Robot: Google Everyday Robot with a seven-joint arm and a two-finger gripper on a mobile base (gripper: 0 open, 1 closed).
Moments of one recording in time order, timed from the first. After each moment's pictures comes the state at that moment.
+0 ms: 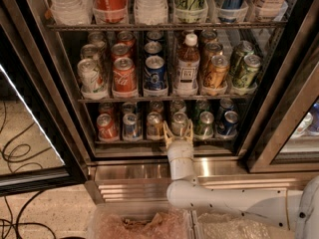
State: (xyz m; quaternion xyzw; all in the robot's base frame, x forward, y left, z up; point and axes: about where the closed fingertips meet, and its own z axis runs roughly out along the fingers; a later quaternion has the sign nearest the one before) arm 0.673 -0.083 0.618 -0.02 0.63 -0.01 0.78
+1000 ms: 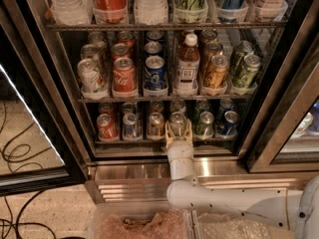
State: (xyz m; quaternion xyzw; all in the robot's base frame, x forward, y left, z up) arm 0.673 -0.083 0.618 -0.02 0.63 -0.01 0.78
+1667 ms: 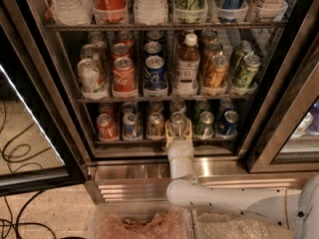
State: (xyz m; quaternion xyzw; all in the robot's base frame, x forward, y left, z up) arm 0.677 -0.083 0.617 -0.02 0.63 -0.01 0.78
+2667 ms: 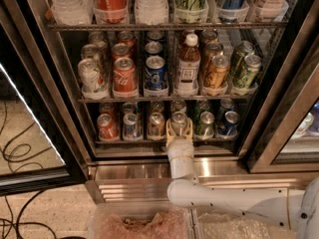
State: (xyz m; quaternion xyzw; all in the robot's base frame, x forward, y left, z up) arm 0.676 -0.080 0.627 -0.02 0.62 0.00 0.78
